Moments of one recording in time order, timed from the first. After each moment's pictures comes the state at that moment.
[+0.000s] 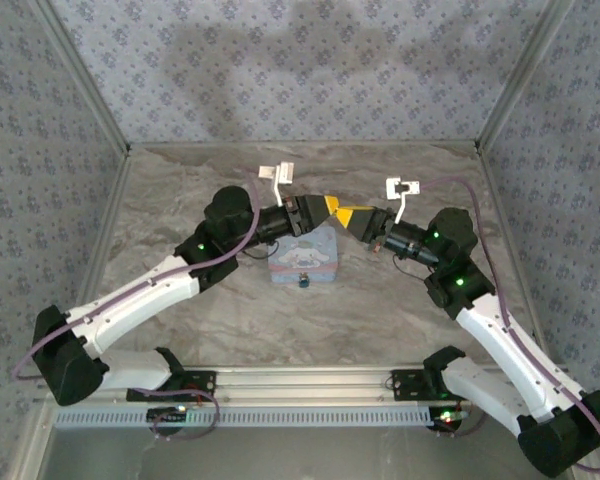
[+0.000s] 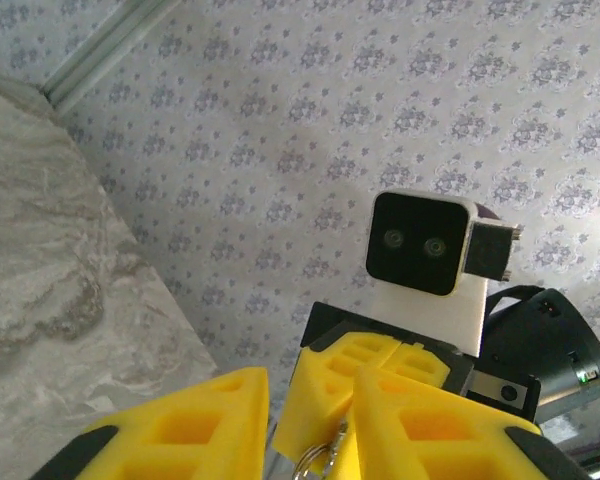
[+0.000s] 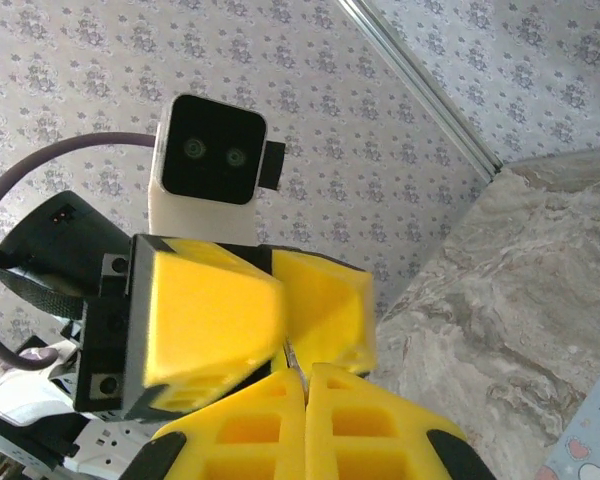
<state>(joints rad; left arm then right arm) -0.87 1.26 1.08 0.22 0.34 -0.96 0.47 0.86 0.80 0.18 -0.64 0.81</state>
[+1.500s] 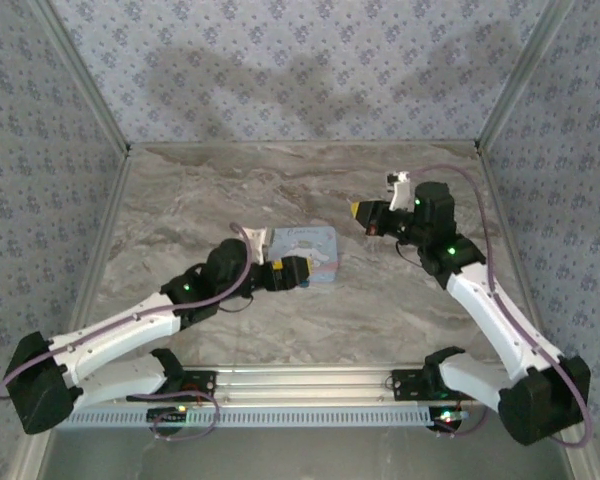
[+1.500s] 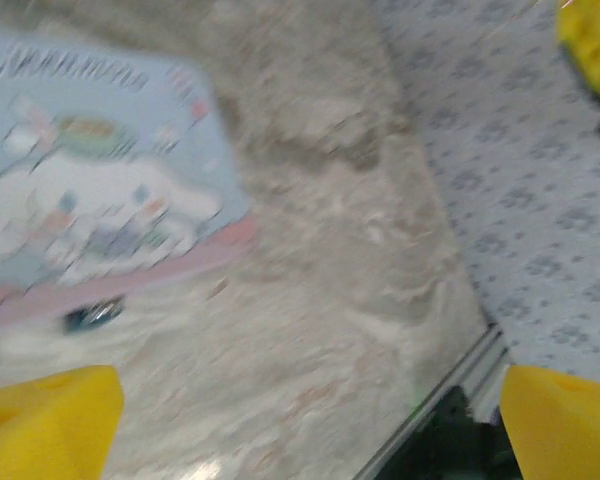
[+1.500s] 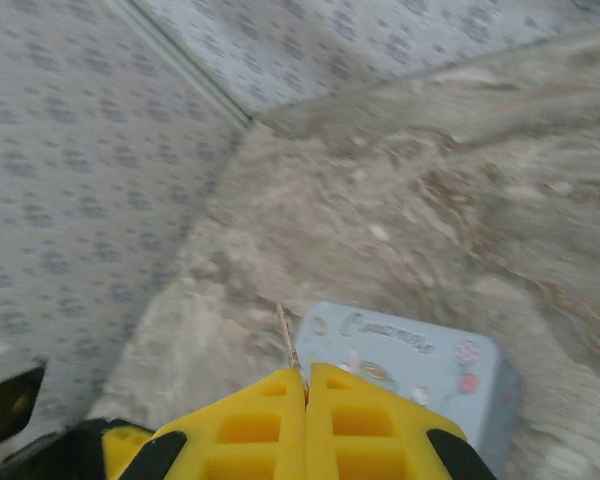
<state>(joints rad) -0.92 1.03 0.65 -0.10 0.09 -0.87 0.34 1.10 0.91 -0.21 -0.44 0.48</state>
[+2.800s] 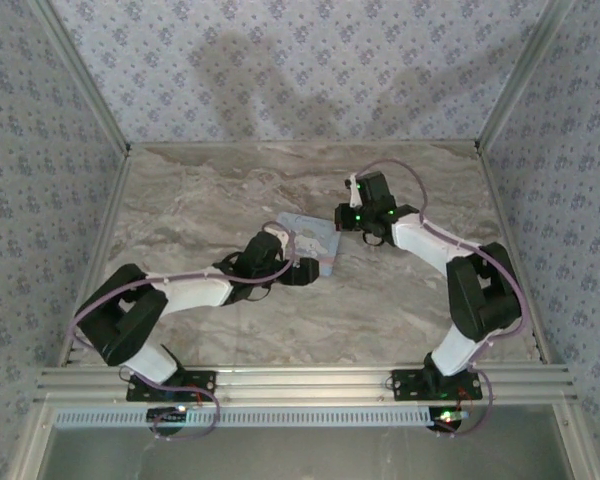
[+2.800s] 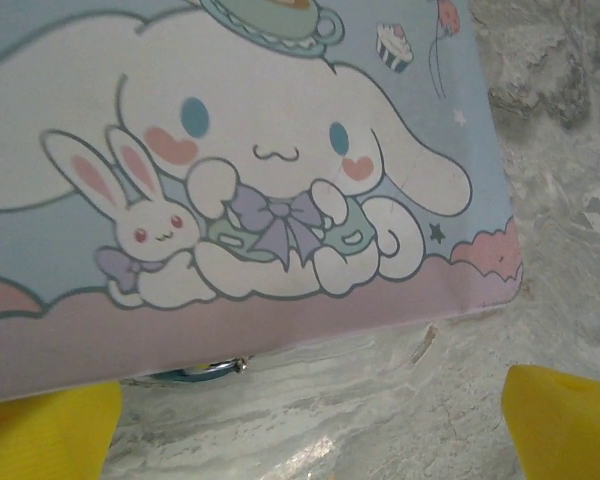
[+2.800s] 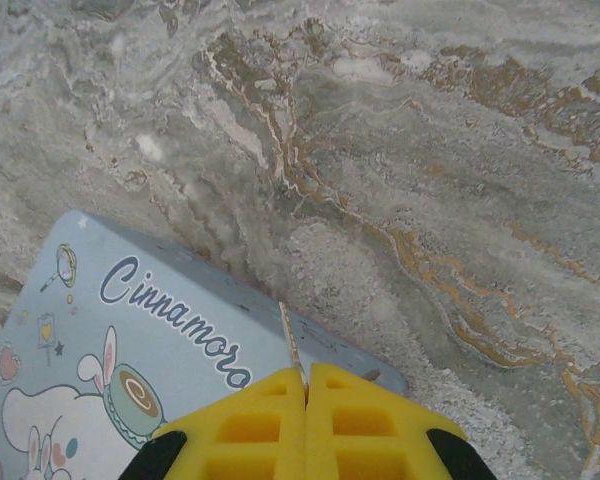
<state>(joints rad) -0.80 1.56 0.68 0.22 0.13 -0.66 0.42 1.66 1.09 -0.21 -0.18 0.36</state>
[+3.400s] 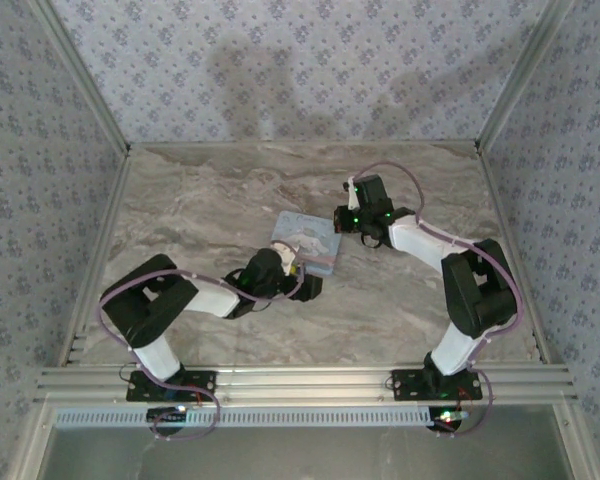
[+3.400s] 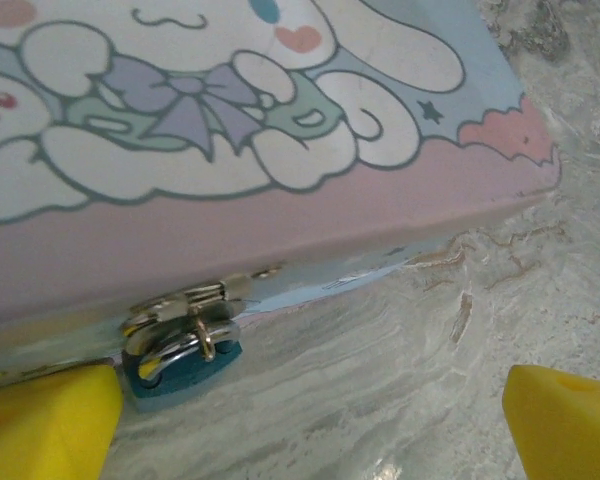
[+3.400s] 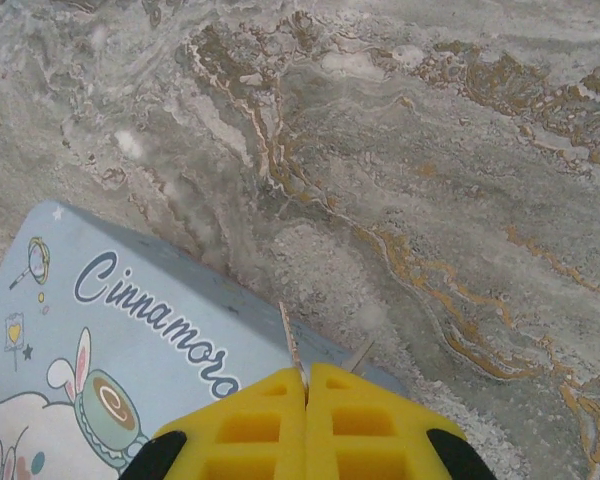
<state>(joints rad) -0.84 1.71 0.55 0.61 0.12 -0.45 0.43 1.68 1.06 -0.16 -0.16 0.35</state>
